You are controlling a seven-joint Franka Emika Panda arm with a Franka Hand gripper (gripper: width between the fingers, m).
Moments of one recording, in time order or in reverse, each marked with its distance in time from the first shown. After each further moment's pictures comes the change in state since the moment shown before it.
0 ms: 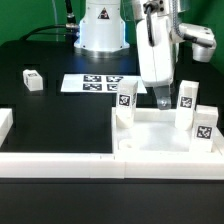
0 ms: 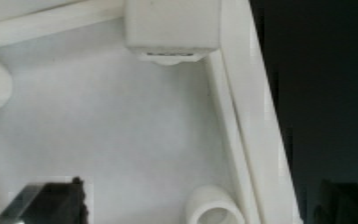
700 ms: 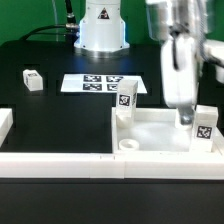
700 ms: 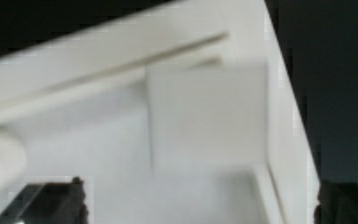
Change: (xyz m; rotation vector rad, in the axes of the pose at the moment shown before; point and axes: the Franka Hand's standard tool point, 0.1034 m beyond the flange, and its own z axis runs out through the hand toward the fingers) arm -0.015 0.006 0.013 -0.015 -0.003 0.032
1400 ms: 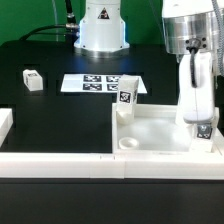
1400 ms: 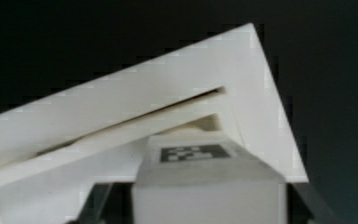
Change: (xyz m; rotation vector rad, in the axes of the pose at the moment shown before) arm -0.037 0.002 0.037 -0.031 -0.004 0.160
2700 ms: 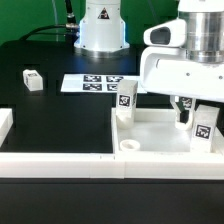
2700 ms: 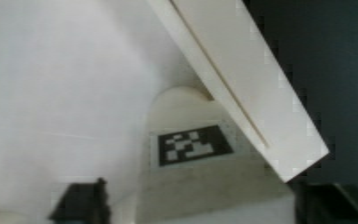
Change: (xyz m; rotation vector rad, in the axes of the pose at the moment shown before) arm -0.001 0.000 -0.001 -0.067 0.124 -1.371
